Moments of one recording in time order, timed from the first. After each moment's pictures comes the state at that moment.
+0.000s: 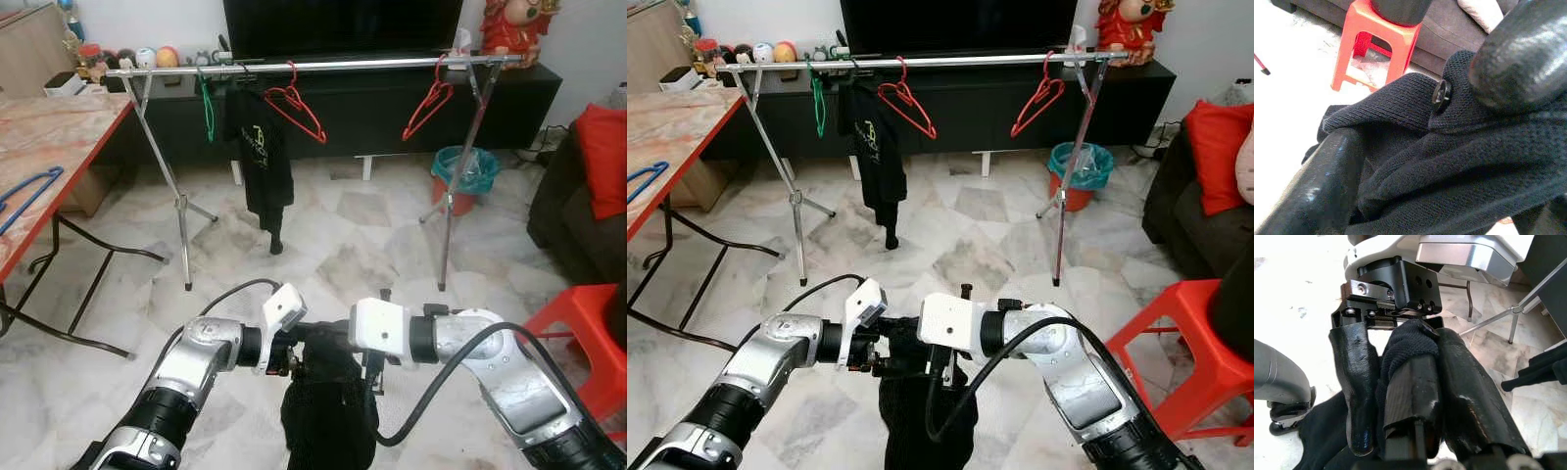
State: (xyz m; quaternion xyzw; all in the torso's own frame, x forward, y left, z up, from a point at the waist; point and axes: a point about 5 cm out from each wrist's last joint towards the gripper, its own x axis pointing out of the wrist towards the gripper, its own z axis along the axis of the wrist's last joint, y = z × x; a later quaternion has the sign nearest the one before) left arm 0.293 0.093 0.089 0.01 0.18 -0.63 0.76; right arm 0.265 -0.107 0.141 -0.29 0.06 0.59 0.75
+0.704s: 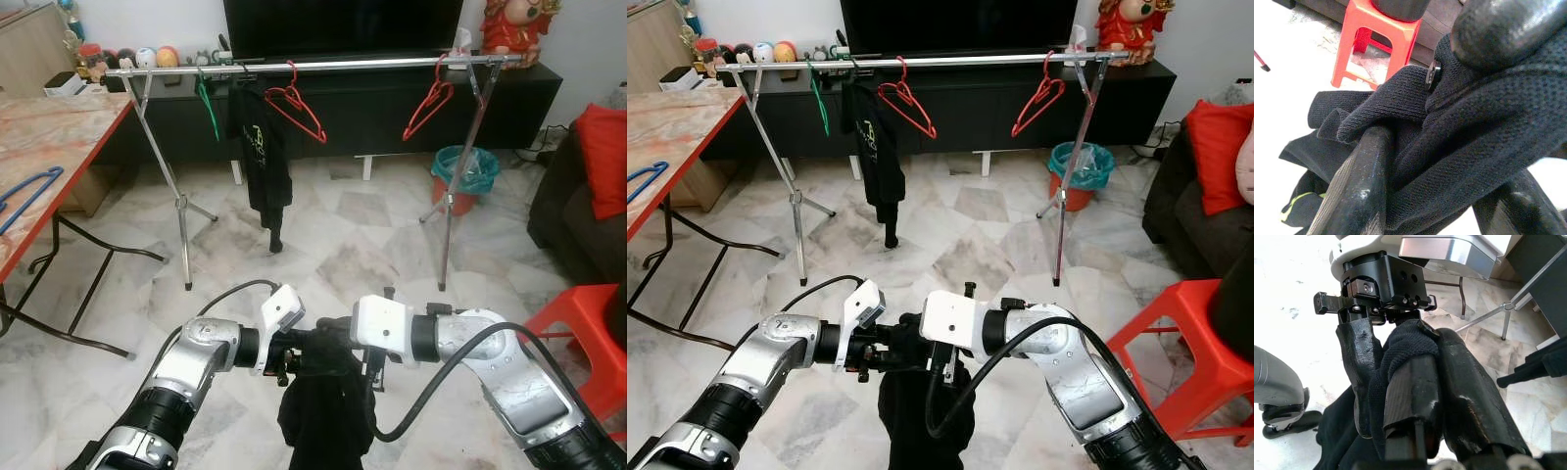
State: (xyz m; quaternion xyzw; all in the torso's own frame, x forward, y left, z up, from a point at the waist) left arm 0.293 0.095 0.088 0.01 0.19 -0.63 0.75; right arm 0.266 -0.109 0.141 -0.29 0.06 0.57 0.76
